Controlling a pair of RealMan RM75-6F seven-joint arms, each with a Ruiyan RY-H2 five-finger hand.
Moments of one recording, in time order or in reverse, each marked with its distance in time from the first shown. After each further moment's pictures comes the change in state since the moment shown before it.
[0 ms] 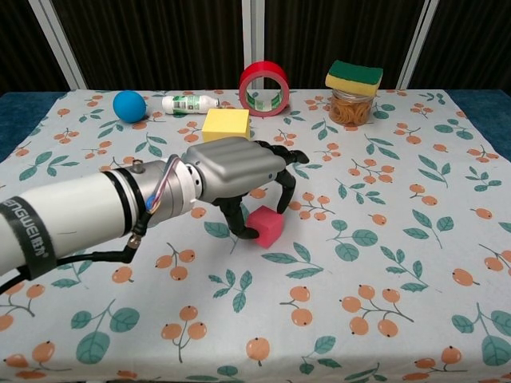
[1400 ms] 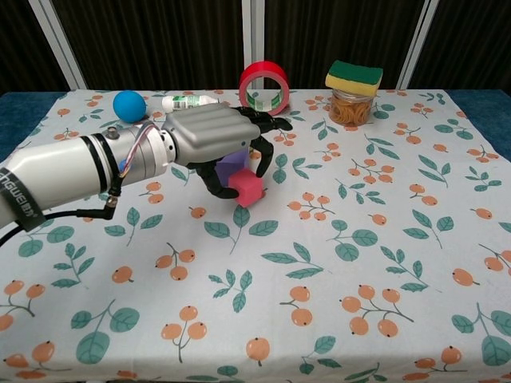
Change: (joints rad) left arm -0.040 0.009 0.071 0.348 0.365 0.059 -0.443; right arm -0.011 0.005 0.001 -0.023 -0.004 0.013 -0.025
